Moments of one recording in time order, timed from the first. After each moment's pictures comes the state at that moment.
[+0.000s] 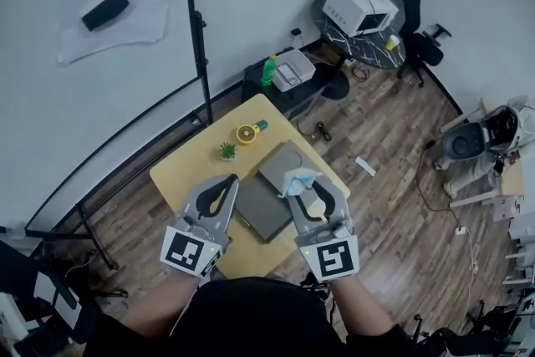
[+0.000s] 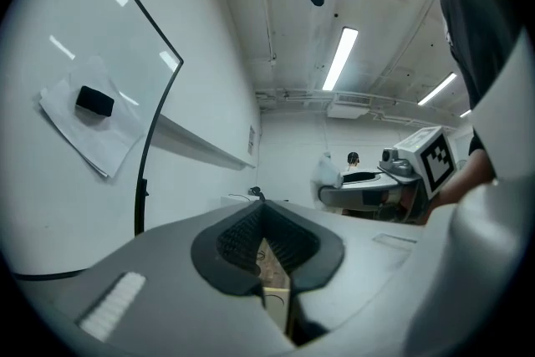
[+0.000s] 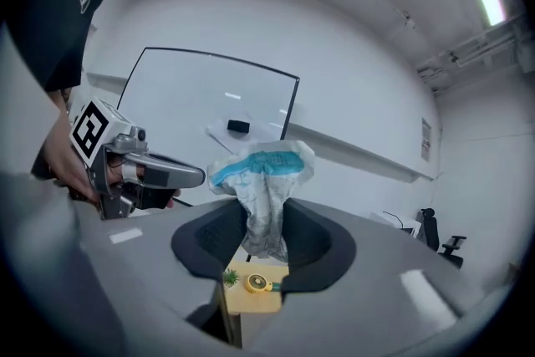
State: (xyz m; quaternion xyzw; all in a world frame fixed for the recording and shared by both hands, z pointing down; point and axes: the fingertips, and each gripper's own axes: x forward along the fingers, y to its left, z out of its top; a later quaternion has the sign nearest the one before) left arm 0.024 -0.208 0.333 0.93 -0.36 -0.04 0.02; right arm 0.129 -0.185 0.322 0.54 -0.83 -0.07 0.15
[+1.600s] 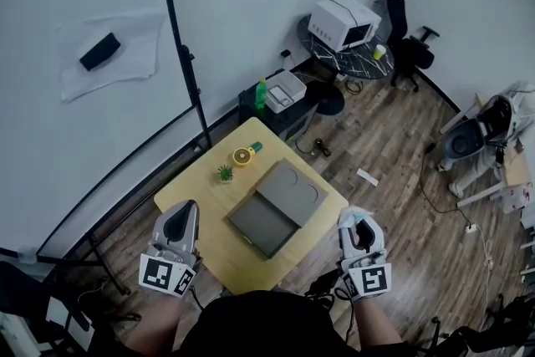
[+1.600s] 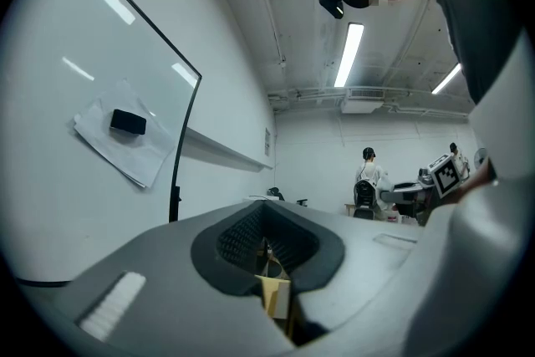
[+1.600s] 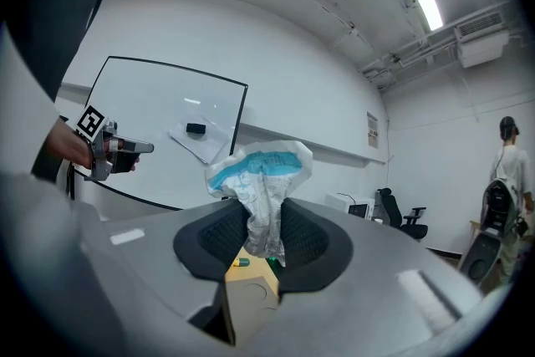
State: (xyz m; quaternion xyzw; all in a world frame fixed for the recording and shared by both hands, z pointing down) left arm -0.042 -0.204 0.324 0.91 -0.42 -0.03 0.00; right arm 0.277 -0.108 0.347 0.65 -0.76 -0.03 0.07
